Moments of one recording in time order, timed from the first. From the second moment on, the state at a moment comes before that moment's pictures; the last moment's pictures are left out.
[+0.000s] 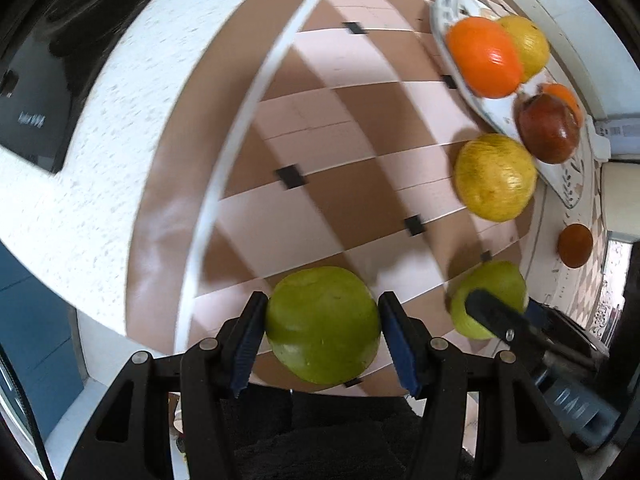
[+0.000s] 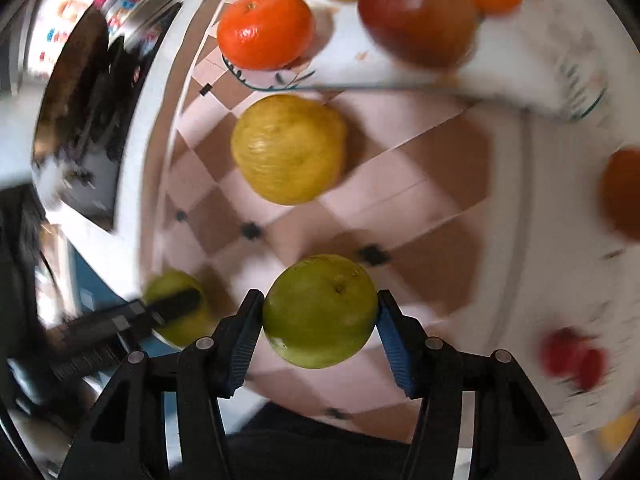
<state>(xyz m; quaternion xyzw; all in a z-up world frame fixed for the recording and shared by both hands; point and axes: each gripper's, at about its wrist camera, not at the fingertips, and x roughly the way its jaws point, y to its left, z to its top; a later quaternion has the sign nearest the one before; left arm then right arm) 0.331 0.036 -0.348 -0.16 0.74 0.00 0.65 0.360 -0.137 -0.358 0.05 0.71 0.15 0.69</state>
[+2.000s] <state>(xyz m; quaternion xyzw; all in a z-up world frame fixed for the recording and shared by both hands) 0.594 -0.025 -0.306 -0.05 0.72 -0.06 0.69 0.505 -0.285 -0.328 0.18 0.67 0.02 0.72</state>
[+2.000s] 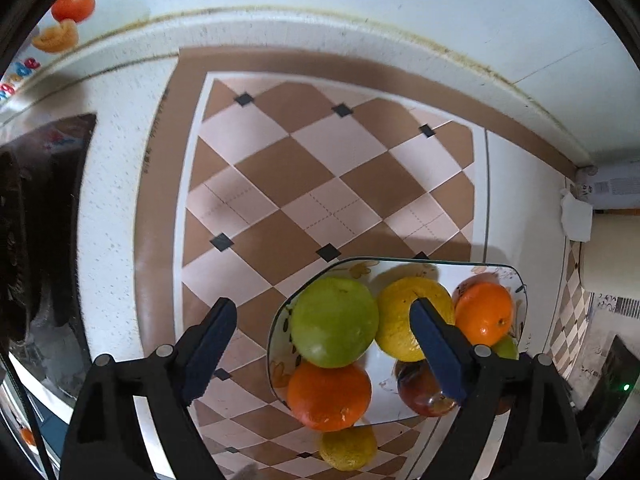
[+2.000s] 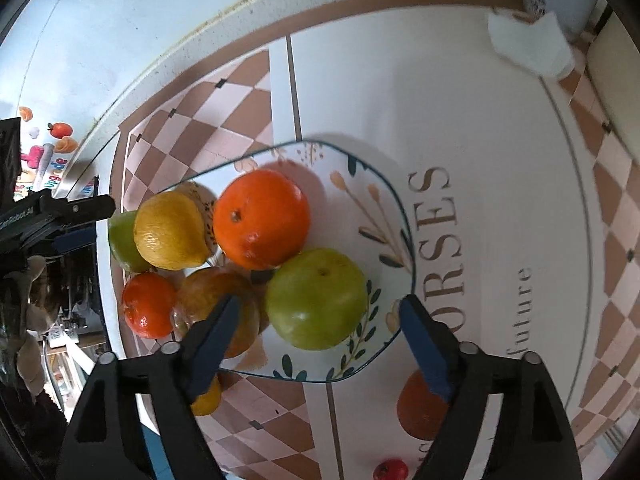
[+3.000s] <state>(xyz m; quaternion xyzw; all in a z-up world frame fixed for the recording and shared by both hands) 0.438 -0.028 -0.186 0.00 0.61 -0.05 0.79 0.411 -0.242 -0.183 0.05 0.58 -0.01 0.81</state>
